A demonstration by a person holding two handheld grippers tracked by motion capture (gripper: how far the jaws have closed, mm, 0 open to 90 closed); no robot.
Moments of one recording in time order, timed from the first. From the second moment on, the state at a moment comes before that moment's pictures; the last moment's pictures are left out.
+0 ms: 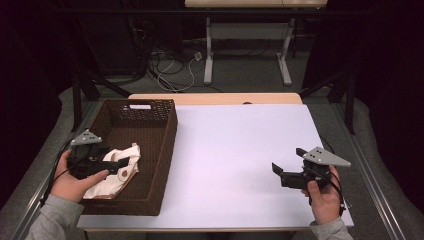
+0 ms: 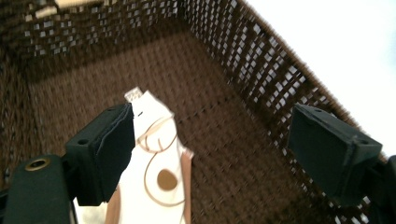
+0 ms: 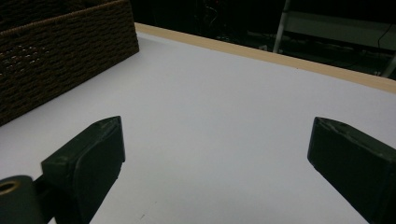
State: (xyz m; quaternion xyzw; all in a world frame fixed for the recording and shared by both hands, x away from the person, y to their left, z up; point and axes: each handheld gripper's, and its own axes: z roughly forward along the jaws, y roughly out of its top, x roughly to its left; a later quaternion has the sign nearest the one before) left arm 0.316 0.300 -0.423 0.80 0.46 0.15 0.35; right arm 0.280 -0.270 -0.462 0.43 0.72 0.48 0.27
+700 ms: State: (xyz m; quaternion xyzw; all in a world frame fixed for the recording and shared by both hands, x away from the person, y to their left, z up) left arm 0.364 0.309 -0.462 0.85 0.46 0.14 0.19; right arm 0.281 -0.269 -0.470 0.44 0.72 0.47 0.26
